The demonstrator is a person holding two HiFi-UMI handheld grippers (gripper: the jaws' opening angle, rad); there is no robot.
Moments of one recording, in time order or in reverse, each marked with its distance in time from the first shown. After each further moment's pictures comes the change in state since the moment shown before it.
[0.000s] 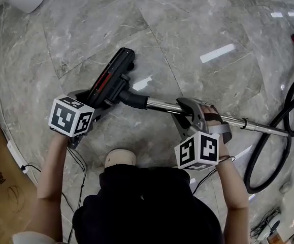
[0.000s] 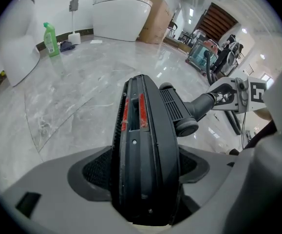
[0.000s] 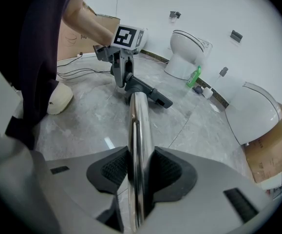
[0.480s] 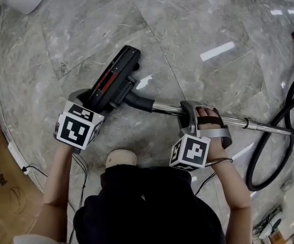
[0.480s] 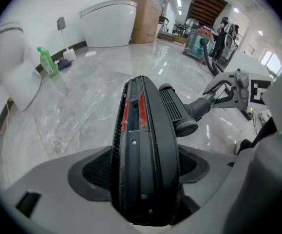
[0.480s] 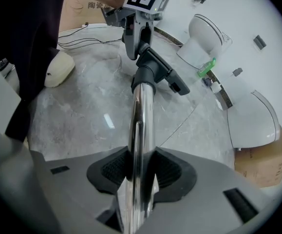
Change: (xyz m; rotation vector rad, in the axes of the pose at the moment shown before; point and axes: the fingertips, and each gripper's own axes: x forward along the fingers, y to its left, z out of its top) left arm -0.012 -0.013 0.014 0.138 -0.001 0.162; right arm 0.011 0.016 -0.030 -0.164 0.260 -0.029
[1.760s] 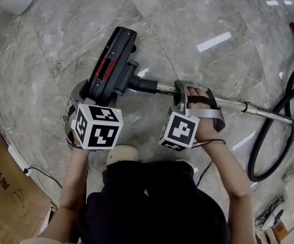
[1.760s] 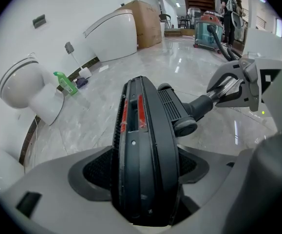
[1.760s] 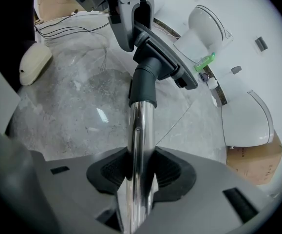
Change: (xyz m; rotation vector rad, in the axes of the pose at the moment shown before) left arm -0.003 0.005 0.028 0.022 -0.043 0.319; right arm 0.031 -0.028 0.011 0.002 0.096 -0.071
